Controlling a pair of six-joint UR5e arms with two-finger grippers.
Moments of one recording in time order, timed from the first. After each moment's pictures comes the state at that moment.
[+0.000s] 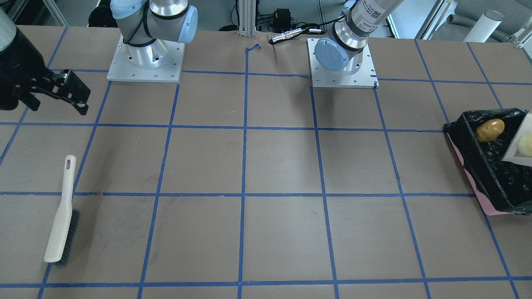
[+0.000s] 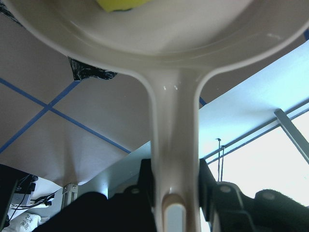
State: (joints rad) left arm -0.61 -1.91 -1.53 -0.65 1.63 3.28; right arm 1.41 -1.53 1.44 -1.44 -1.58 -0.08
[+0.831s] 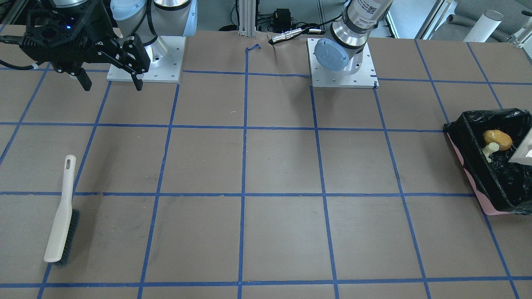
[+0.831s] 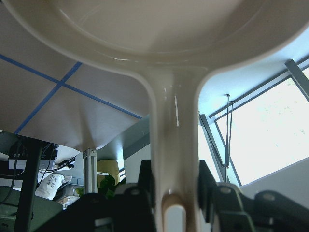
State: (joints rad) left arm -0.61 -1.82 -1.71 -0.35 1.60 3.35; right arm 1.58 -1.62 1.51 -1.56 -1.57 -0.02
